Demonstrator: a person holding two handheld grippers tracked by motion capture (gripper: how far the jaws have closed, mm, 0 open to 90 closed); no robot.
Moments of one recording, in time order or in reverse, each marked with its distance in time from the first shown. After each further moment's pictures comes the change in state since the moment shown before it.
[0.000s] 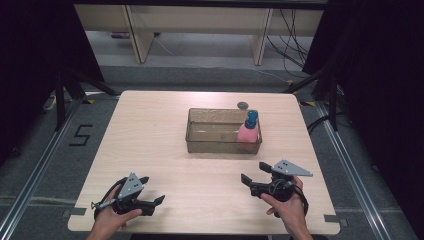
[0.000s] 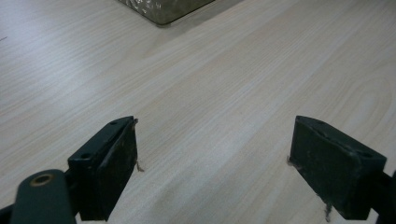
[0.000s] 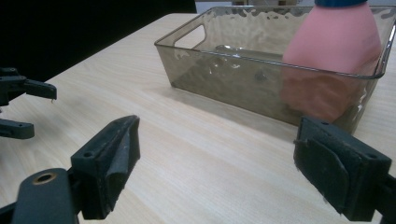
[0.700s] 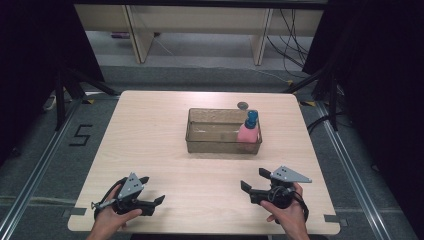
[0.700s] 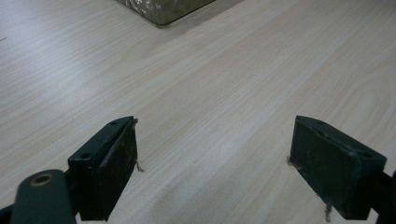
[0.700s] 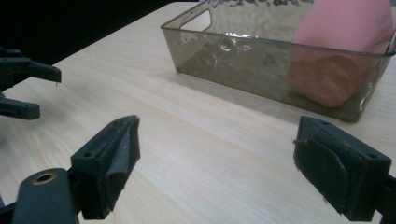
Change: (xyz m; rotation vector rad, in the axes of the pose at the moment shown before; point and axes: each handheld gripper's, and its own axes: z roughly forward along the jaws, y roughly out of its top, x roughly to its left) left arm -0.001 0.000 0.000 -0.006 0.001 -0.004; right arm 0.007 -0.012 -0.006 0.034 -0.004 -0.032
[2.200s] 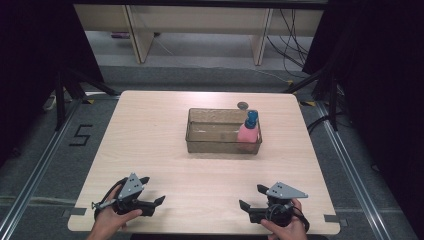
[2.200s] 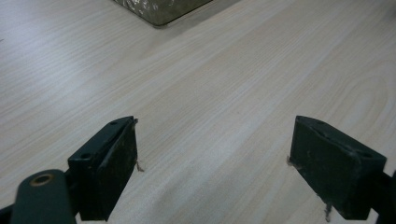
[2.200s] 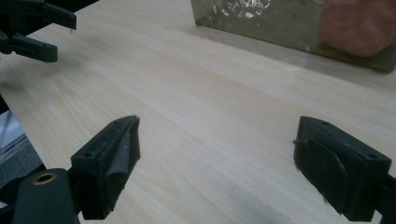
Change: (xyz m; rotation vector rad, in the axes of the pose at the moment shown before) left arm -0.001 0.000 -0.001 0.008 -0.004 0.011; right arm 0.022 -0.030 -0.013 0.094 0.032 -0.010
